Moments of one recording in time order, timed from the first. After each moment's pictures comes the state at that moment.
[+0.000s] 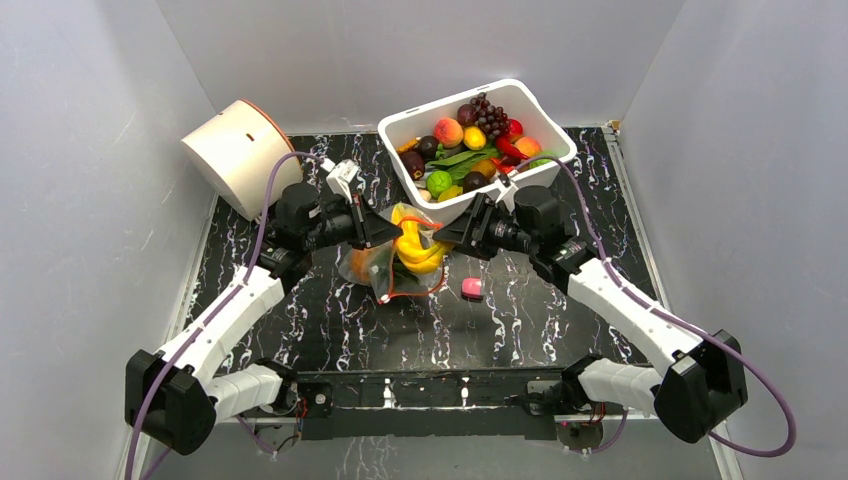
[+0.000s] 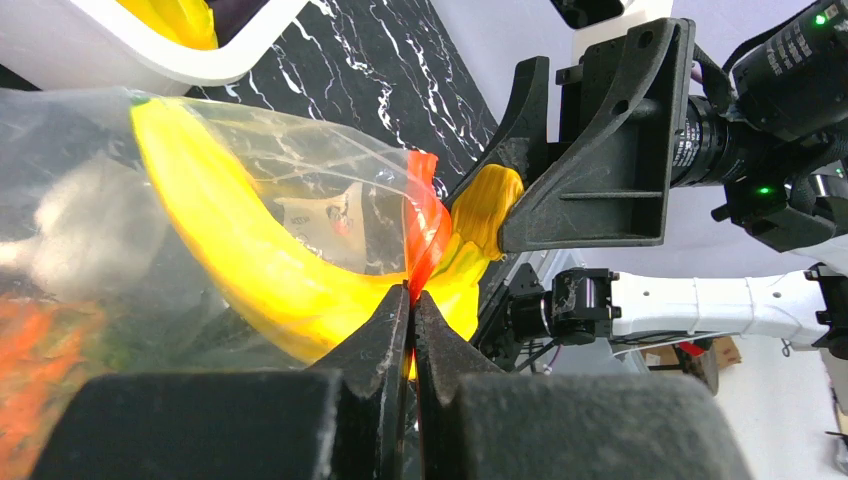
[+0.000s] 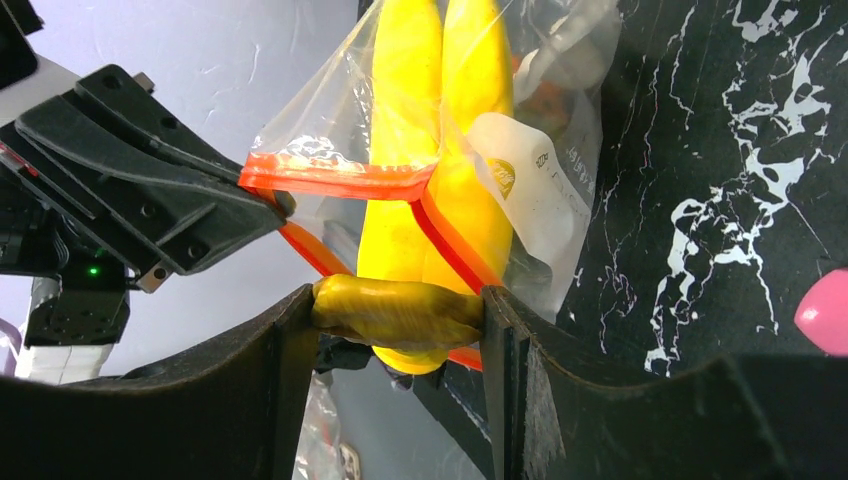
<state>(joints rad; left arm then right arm) -0.44 1.11 0.86 -0.07 0.61 -0.61 0.52 1.15 0.87 -0.14 -0.45 0.96</state>
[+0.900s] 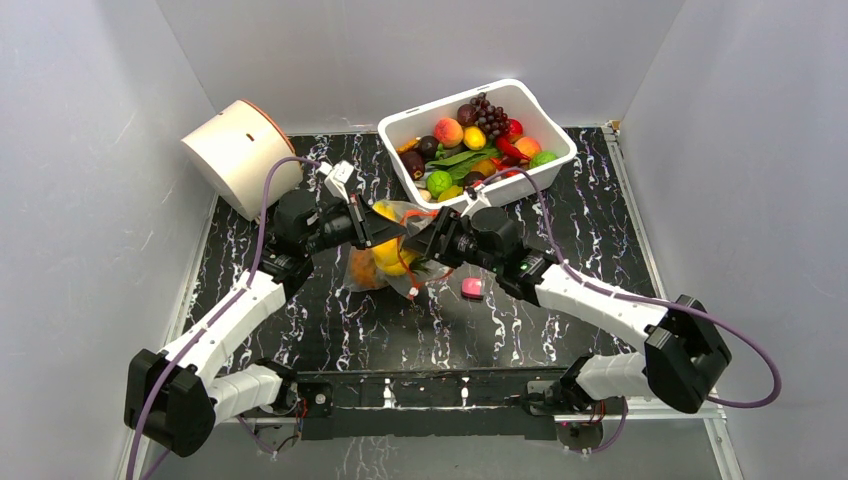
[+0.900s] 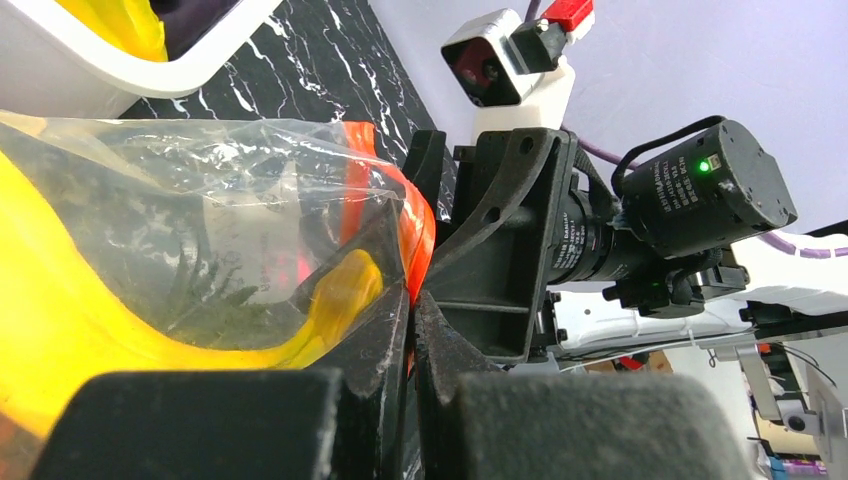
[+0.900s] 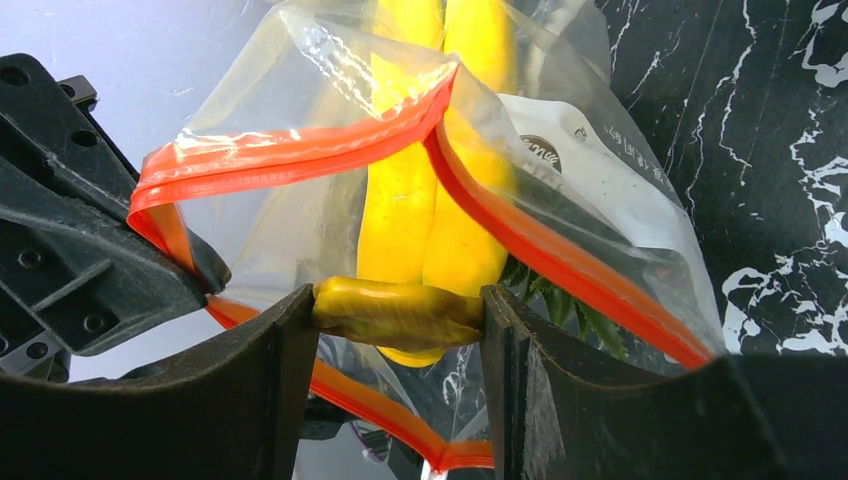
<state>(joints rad) -0.44 1.10 0.78 0.11 0.63 -0.78 0.76 1.28 0.81 0.13 -0.14 1.00</state>
